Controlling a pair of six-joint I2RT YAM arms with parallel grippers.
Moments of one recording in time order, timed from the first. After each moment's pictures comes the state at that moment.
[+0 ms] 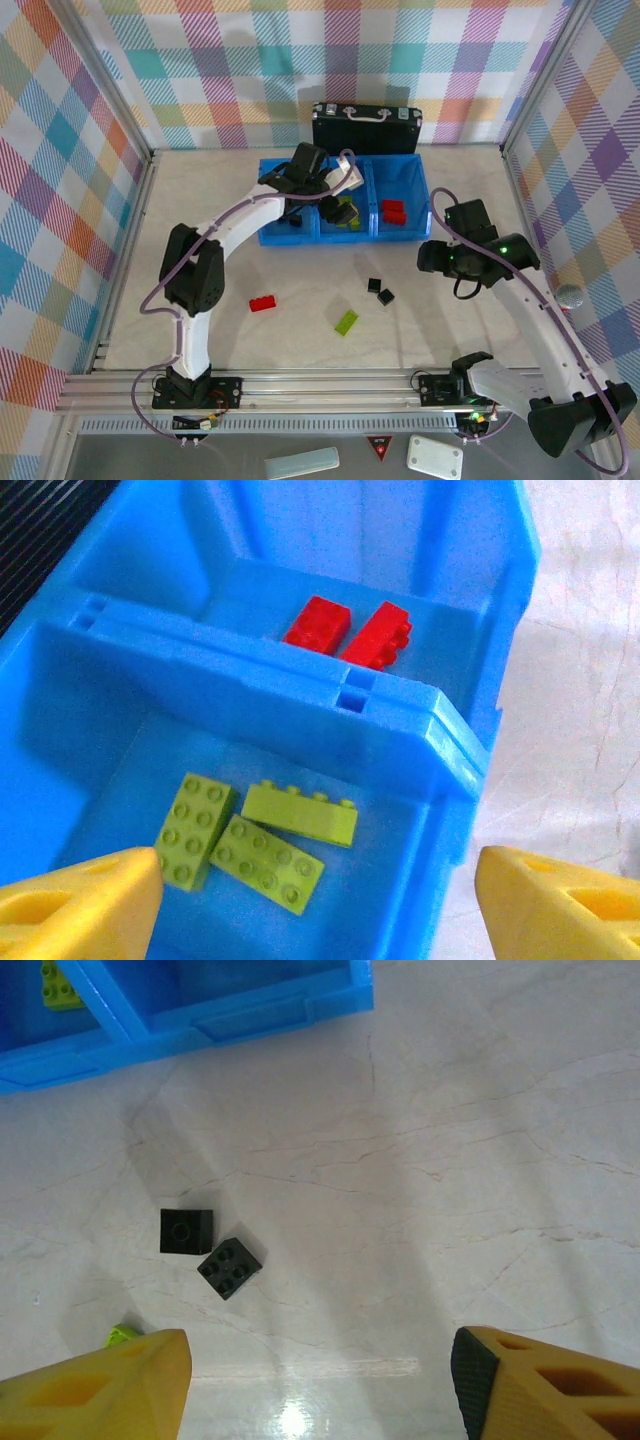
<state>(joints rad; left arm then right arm) -0.57 1.99 1.70 -0.45 0.34 0.46 0.33 1.03 1.12 -1.16 0.06 0.44</state>
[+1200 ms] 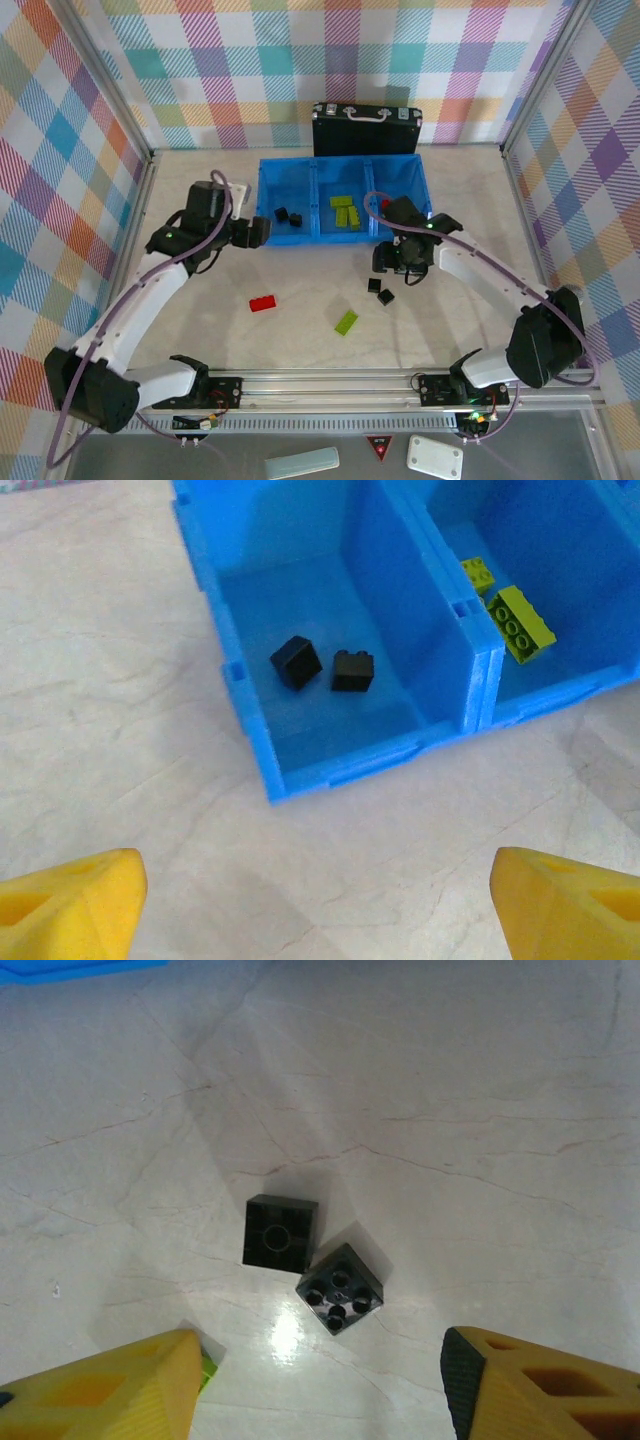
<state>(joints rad) -0.34 1.15 1.09 -0.66 0.01 -0.08 0.57 1.42 1.12 -0.96 0.03 0.58</state>
